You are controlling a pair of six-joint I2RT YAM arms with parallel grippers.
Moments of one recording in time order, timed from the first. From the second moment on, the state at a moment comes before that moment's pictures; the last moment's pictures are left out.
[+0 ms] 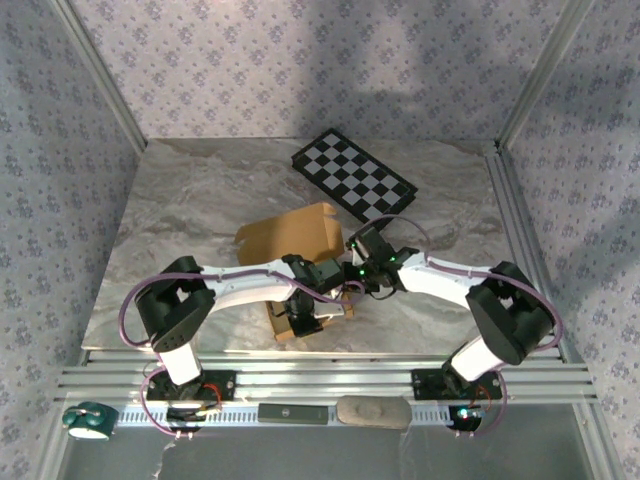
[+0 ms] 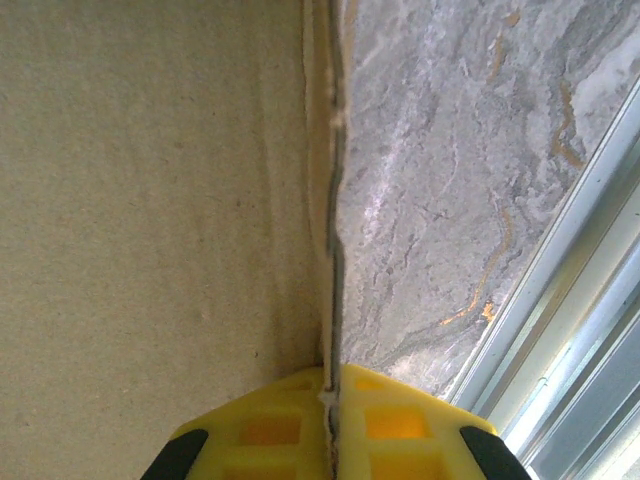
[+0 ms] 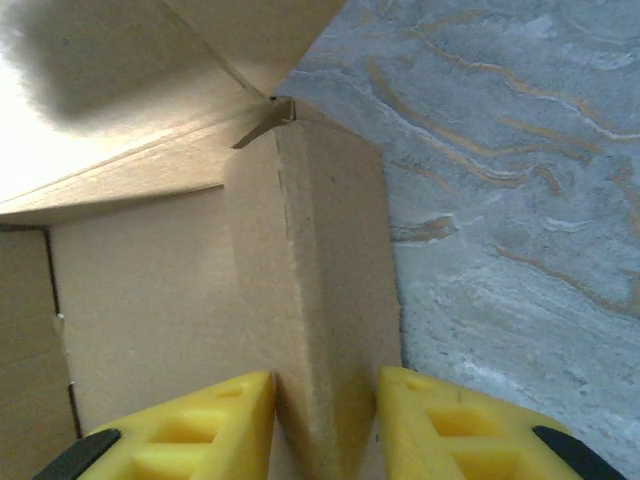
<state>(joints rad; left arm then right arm) -1.07 1.74 1.09 -0.93 0.14 0.20 0.71 1.54 0.80 -0.29 -0.27 0.68</state>
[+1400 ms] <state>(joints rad) -1.07 1.74 1.09 -1.02 0.08 0.20 0.85 1.72 1.08 -0.67 0.05 0.58</state>
